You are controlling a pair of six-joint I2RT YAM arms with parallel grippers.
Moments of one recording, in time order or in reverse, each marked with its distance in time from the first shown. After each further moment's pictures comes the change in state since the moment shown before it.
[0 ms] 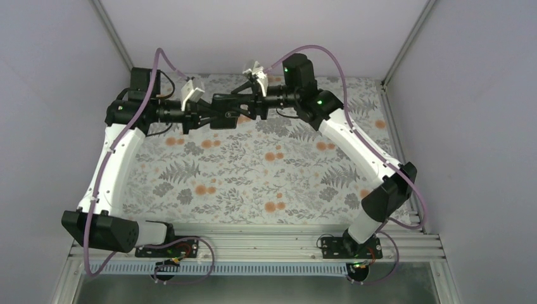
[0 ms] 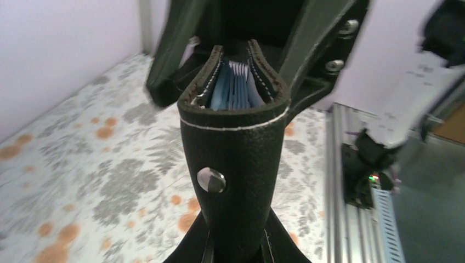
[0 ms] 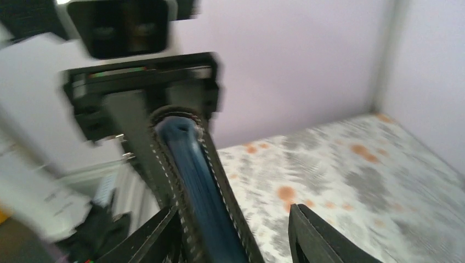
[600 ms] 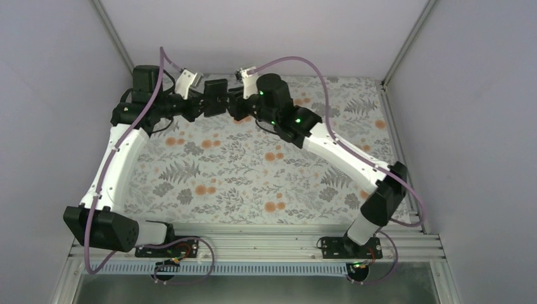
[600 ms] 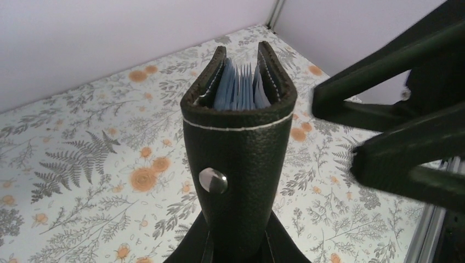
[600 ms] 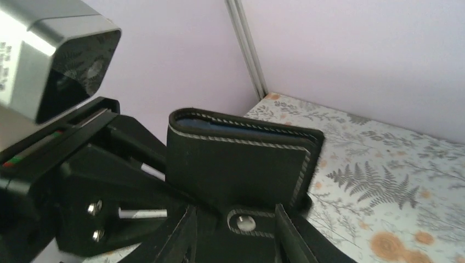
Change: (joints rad) left arm -0.004 0.007 -0.067 0.276 -0.461 -0.440; right arm 0.201 -0.038 -0.124 0.155 0.837 0.452
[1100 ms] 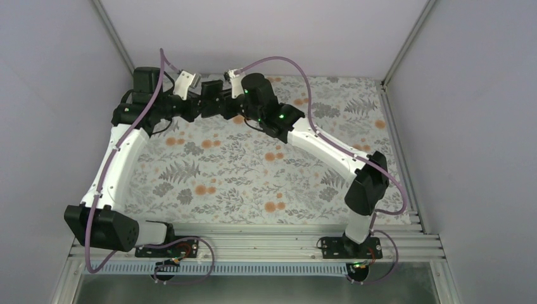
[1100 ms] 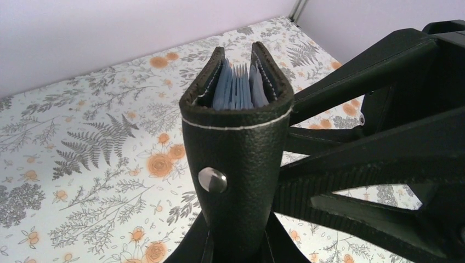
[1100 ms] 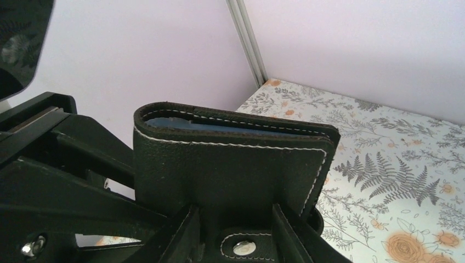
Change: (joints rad) left arm 0.007 0.001 -0.025 0.003 -0.066 -0.025; right arm 0.013 0.177 0.113 0.019 -0.011 0.034
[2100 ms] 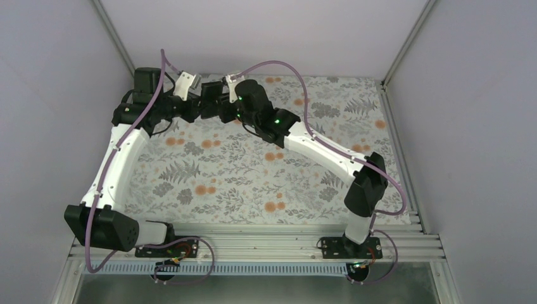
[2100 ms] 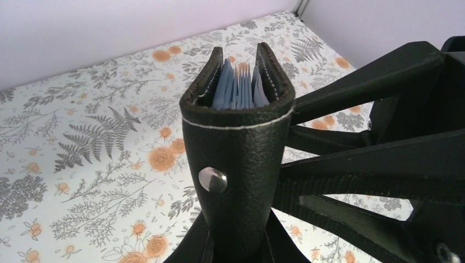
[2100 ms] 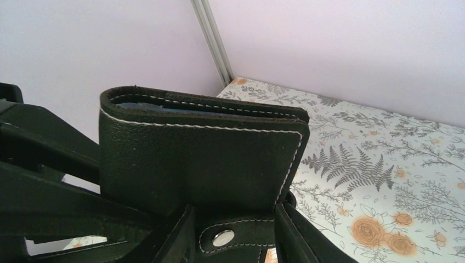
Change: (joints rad) left arm 0.000 0.000 0.000 -0.013 -0.018 0.000; right arm 0.044 0.001 -0.017 -0.018 0.171 -0.011
